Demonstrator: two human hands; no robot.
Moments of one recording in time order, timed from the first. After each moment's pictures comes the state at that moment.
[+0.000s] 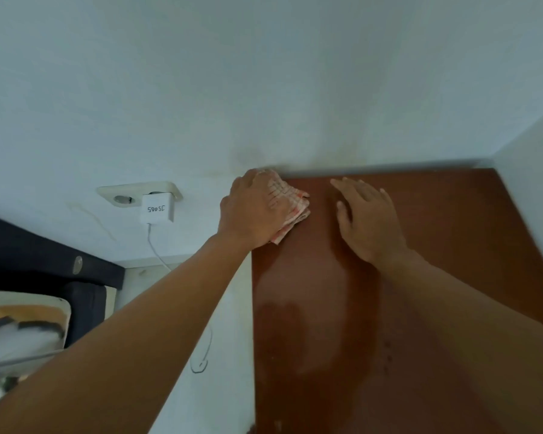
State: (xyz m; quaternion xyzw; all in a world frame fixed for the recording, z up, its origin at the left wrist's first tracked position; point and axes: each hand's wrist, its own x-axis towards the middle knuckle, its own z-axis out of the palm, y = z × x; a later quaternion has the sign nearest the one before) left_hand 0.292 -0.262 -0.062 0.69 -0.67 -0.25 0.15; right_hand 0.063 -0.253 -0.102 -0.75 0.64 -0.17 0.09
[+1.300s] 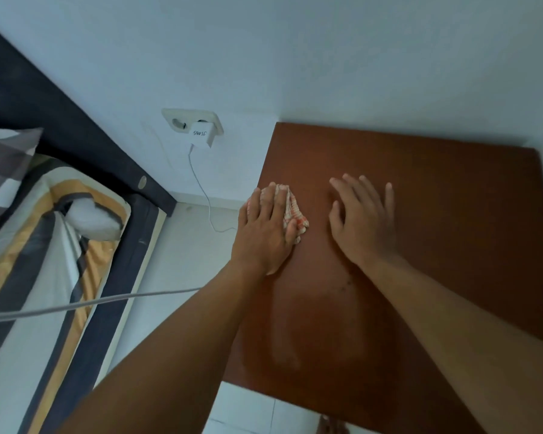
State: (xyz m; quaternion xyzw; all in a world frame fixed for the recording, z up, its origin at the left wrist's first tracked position) left_hand 0.223 -0.077 -0.110 0.76 -0.64 -0.10 0.03; right_hand 0.039 -0.149 -0.109 -0.80 0.57 -0.19 0.09
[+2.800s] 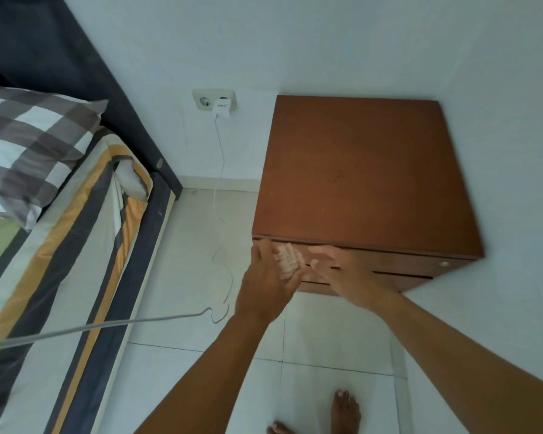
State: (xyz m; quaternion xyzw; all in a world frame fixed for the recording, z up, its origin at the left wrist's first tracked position) left_hand 0.172 0.272 -0.036 0.74 -0.56 -0.28 0.26; right_hand -0.004 0.208 -0.029 -0.62 0.56 -0.11 0.54
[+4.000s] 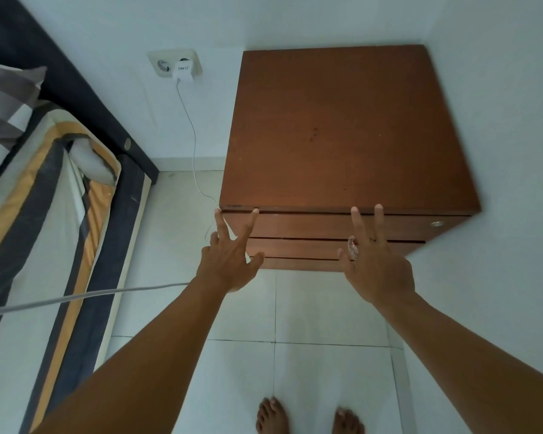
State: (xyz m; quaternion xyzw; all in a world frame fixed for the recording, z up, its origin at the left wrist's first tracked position) left_hand 0.206 0.248 -0.126 0.74 -0.65 -0.18 -0.02; right_hand -0.076 0.228 -0.122 -0.75 0.65 0.00 0.07
